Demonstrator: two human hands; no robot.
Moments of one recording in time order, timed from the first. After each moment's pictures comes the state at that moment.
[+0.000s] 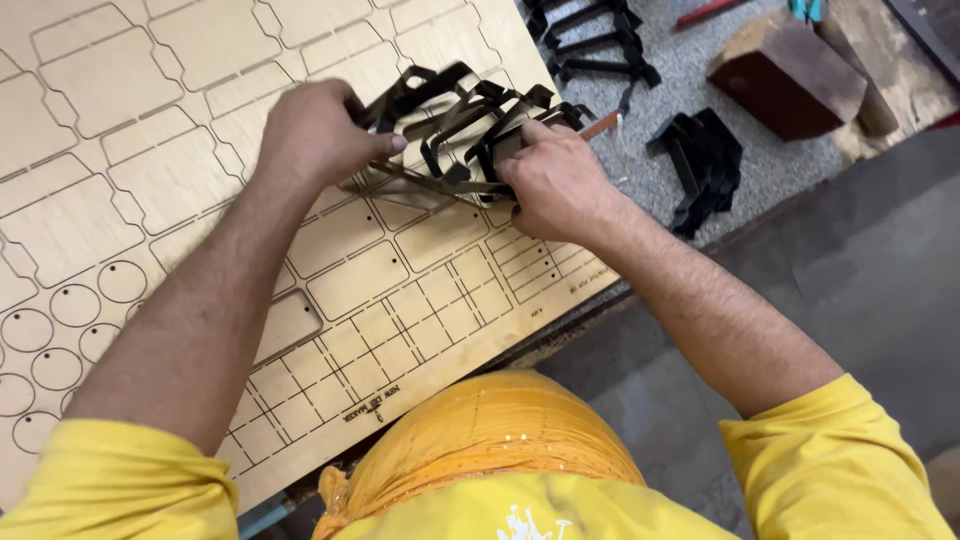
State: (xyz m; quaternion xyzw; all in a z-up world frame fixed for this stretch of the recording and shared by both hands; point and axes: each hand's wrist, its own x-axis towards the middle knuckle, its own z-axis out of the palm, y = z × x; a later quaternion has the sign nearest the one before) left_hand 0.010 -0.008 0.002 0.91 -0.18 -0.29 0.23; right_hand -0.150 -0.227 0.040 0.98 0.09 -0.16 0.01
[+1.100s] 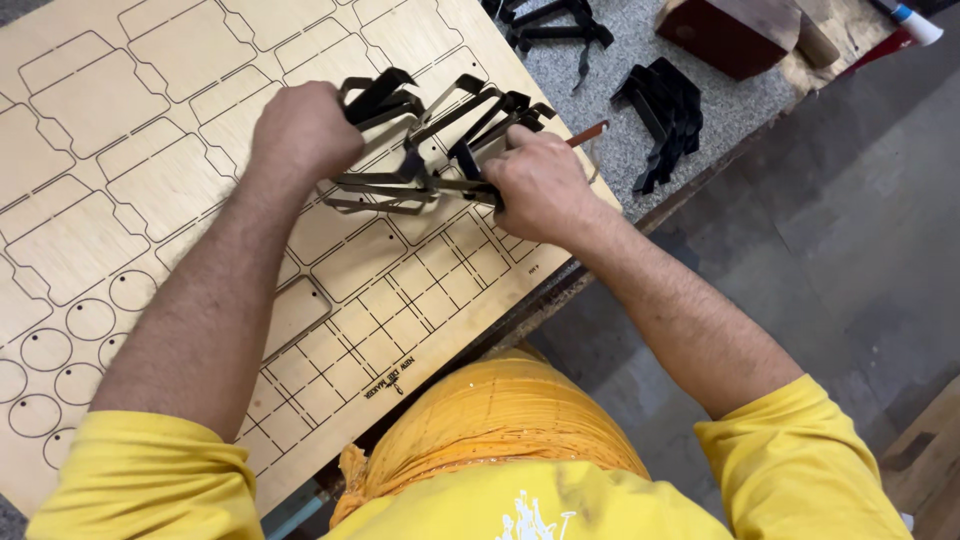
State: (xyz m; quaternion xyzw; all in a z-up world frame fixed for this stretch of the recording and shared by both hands) left_hand -0.004 -0.006 0.013 0.92 -0.25 -0.29 0.13; right_hand -0.202 -0.184 0.048 1.00 0.00 -0.08 -0.02
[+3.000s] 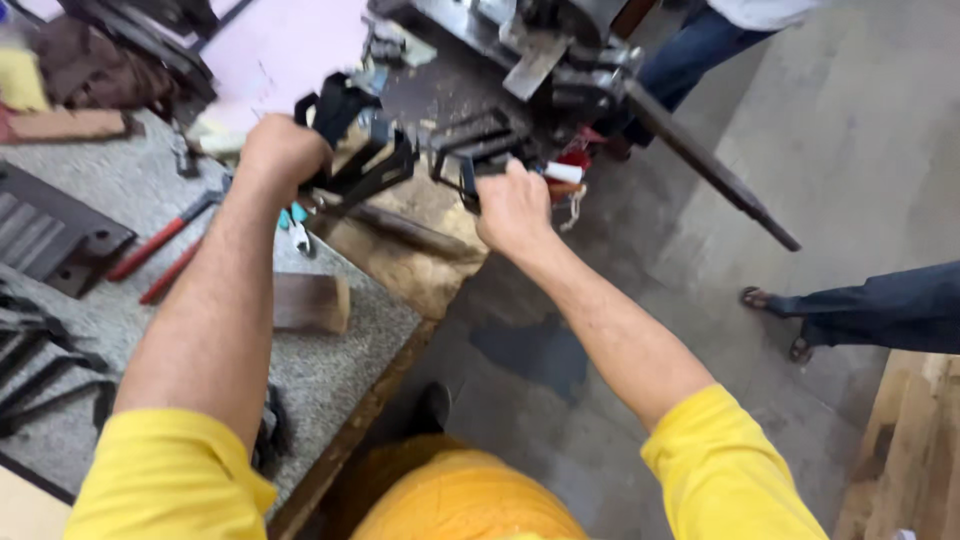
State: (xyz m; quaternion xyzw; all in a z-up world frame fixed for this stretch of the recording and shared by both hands) left_hand -0.088 -0.701 0.044 0.82 -0.21 -0.33 0.40; right_hand -0.366 -0.819 0.052 0.96 -0.28 0.06 0.05
